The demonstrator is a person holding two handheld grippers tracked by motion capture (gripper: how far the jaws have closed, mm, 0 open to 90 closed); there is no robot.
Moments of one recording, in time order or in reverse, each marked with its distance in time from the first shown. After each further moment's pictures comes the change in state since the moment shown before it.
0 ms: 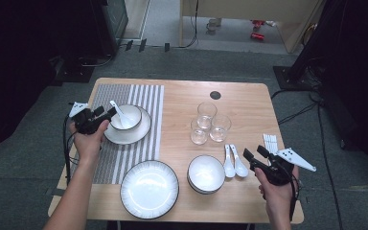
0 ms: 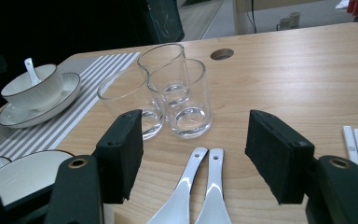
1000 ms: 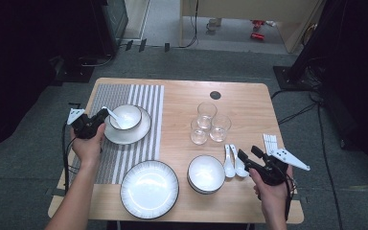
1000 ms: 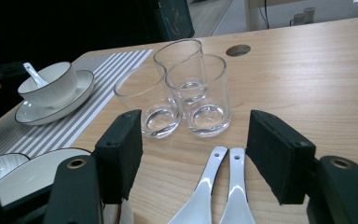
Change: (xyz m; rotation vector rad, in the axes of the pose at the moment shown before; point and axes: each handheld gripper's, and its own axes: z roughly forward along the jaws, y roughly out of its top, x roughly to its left) left arm 0.012 -0.018 0.010 -0.071 0.051 -0.046; right arm 0.011 -0.003 0.008 0.012 0.042 0.011
